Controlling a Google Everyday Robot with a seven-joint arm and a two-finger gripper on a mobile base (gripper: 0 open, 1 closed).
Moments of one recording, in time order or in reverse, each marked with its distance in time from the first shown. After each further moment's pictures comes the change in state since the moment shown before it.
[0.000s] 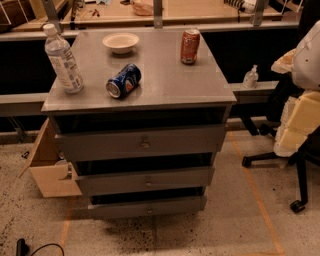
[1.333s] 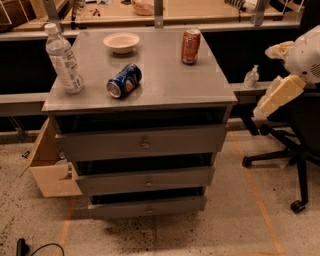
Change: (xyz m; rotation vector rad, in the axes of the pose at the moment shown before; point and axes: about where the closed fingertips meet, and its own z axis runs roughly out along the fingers) arm 0.003 -0.117 0.059 0.098 -0.375 0.067
